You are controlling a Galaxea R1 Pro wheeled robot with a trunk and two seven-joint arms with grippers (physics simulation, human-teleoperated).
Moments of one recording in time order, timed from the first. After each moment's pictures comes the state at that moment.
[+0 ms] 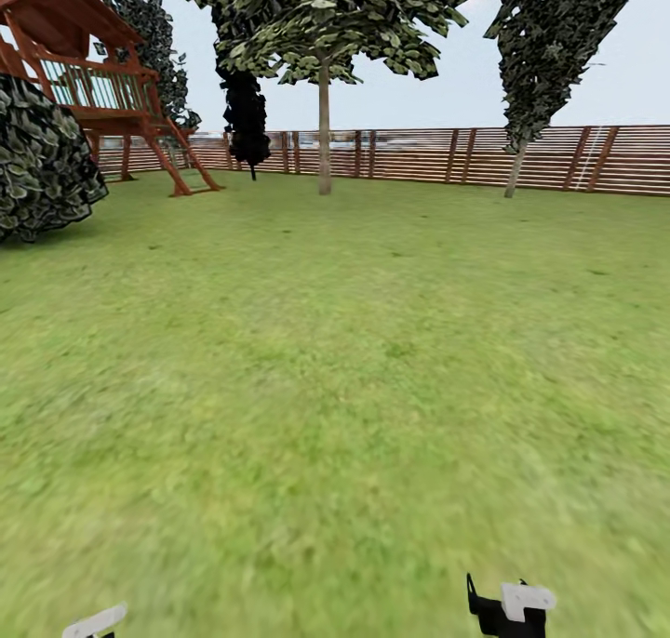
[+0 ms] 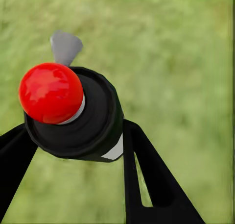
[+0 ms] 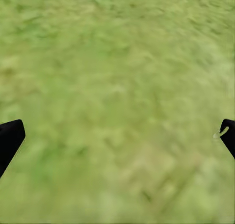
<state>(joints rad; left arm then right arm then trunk) -0.39 0.23 0.05 -0.03 0.29 -0.47 0.11 -0.36 -0.01 -0.76 -0.21 0.70 -0.67 -0.05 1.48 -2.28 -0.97</state>
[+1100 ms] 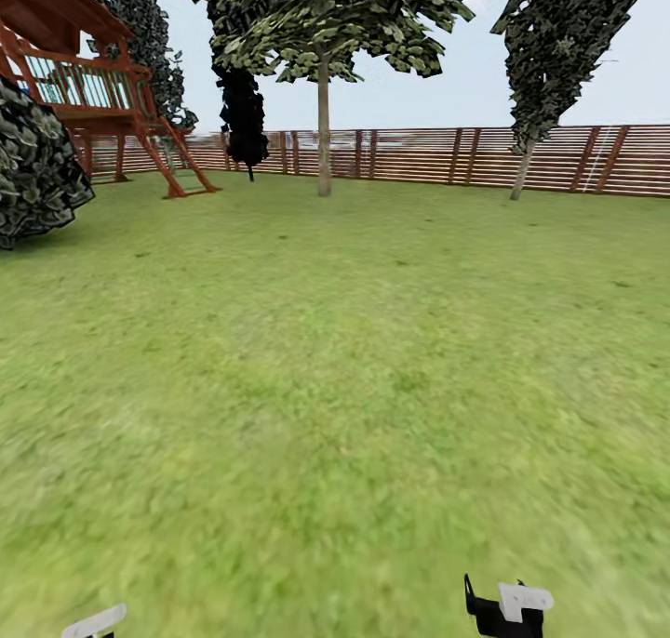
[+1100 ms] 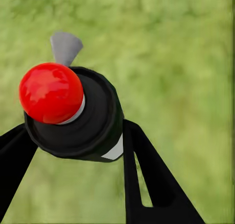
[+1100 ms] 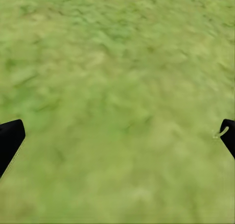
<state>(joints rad) -0.39 0.23 0.05 -0.03 0.29 -0.47 0.11 -0.36 -0.01 -0.76 -0.21 0.70 -0.67 -0.05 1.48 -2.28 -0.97</state>
